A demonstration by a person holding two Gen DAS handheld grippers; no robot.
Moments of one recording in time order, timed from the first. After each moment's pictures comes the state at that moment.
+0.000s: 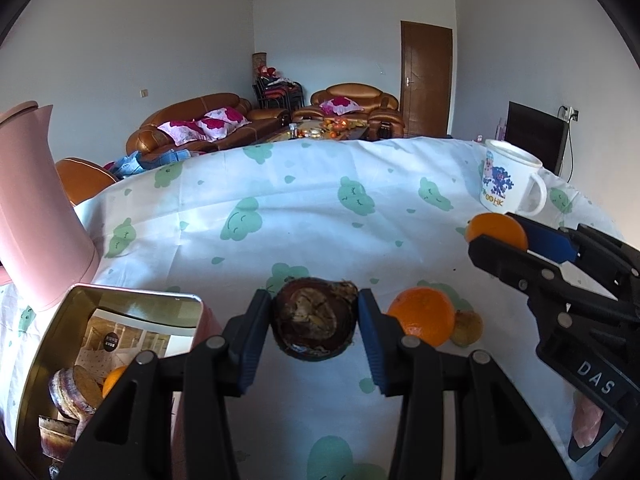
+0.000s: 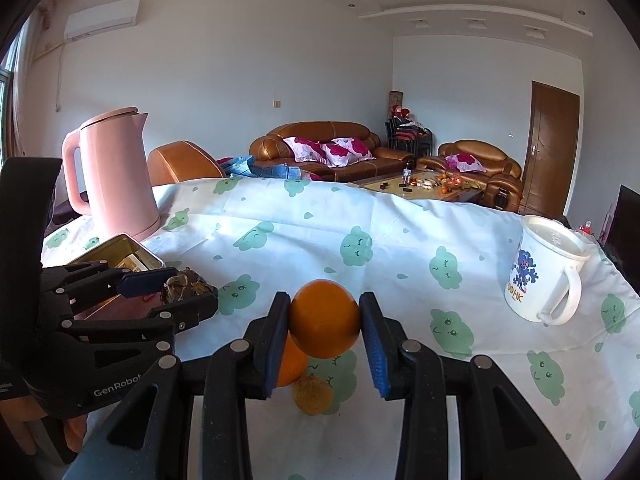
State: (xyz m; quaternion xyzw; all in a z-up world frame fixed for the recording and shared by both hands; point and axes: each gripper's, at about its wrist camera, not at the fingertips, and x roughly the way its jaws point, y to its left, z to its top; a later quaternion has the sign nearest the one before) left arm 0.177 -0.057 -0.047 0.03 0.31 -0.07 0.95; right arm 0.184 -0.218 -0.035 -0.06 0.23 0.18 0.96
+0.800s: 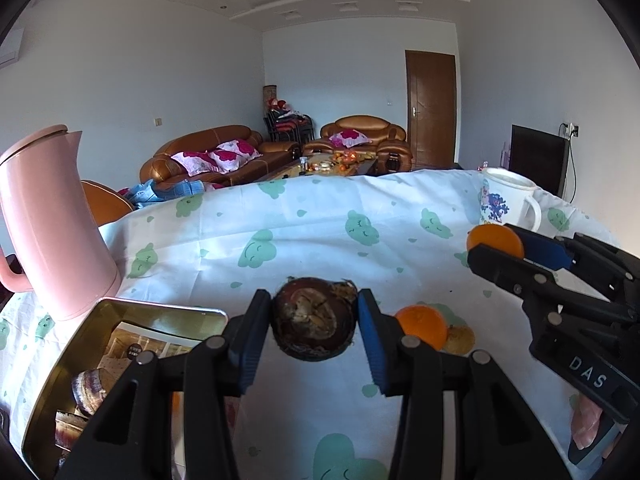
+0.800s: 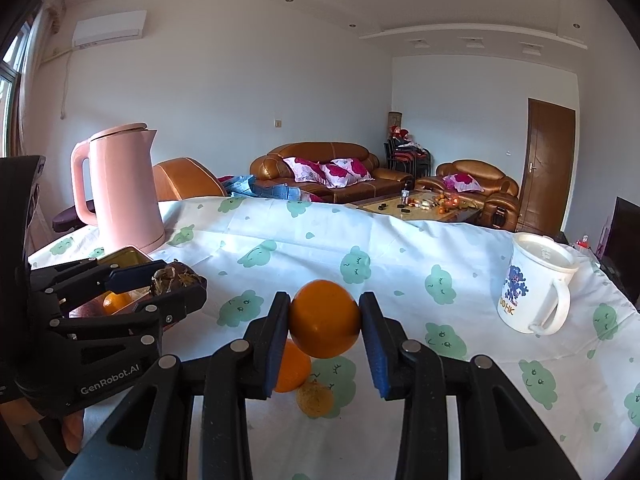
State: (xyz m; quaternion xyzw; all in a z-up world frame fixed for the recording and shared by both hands) left arm 0.151 -0.054 -0.035 0.04 0.24 -0.05 0.97; right arm 0.167 -0.220 -0.029 -0.06 0.19 0.18 0.96
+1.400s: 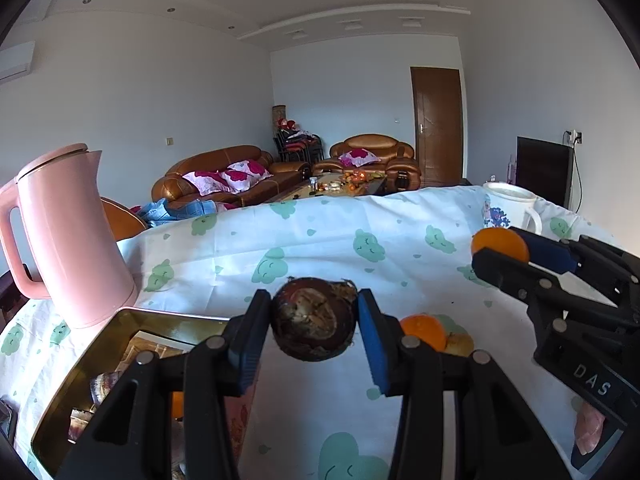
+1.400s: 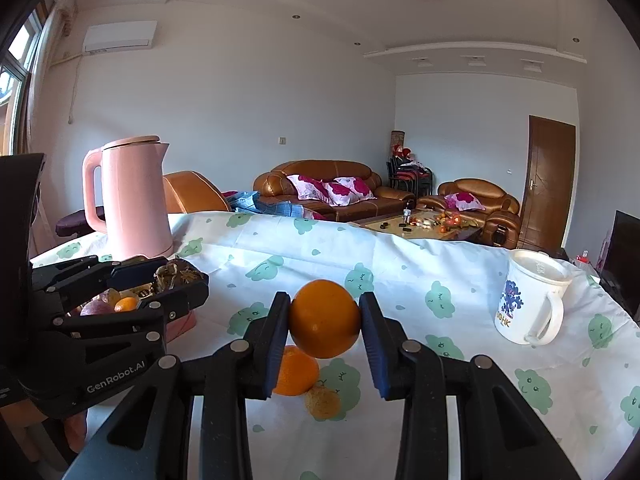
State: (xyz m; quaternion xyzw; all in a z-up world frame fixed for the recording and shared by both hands) left arm 0.133 -0.053 -0.029 0.04 0.20 -0.03 0.98; right arm 0.150 -0.219 -0.027 -0.06 0.15 0.18 0.97
